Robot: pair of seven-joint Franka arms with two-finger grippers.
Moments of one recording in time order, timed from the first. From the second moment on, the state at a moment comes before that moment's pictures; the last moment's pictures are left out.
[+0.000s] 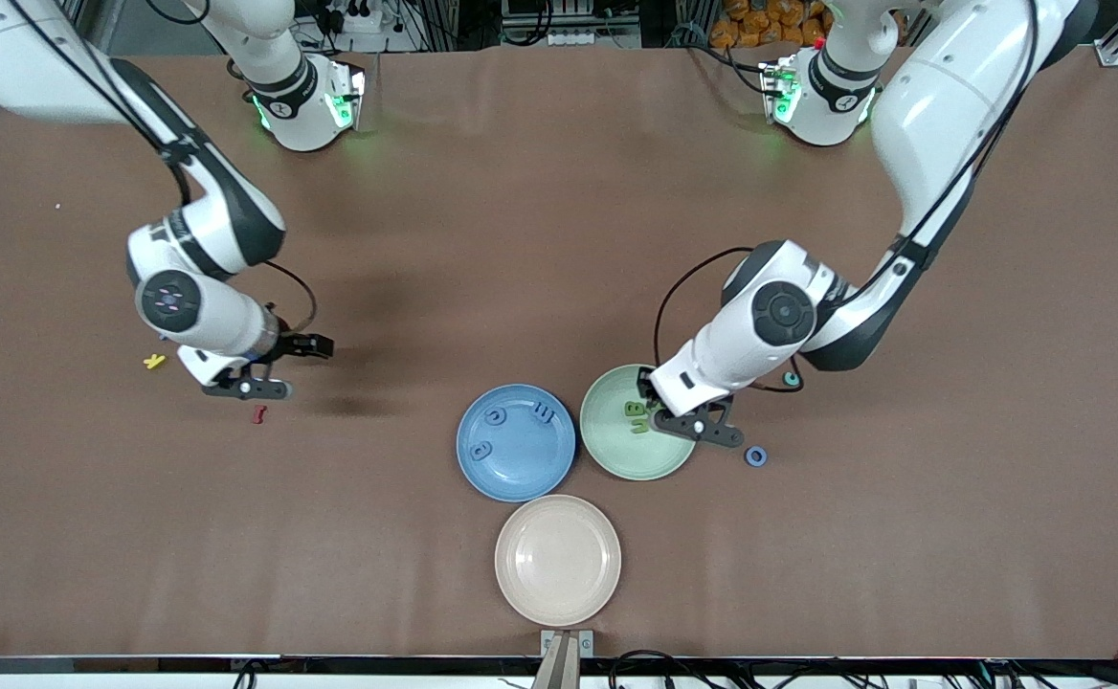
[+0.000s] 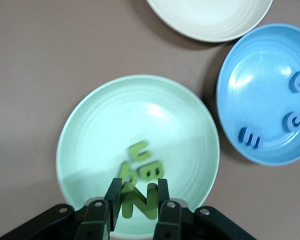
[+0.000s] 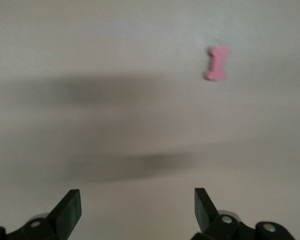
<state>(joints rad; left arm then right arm) -0.01 0.75 -0.62 -1.59 0.29 2.37 -0.42 -0.71 0.50 0.86 -2.11 -0.48 2.23 0.51</state>
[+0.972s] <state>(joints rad) 0.00 0.62 -0.51 -1.45 0.37 2.28 -0.37 -1.25 0.49 1.10 -2.26 -0.55 2.23 0.01</state>
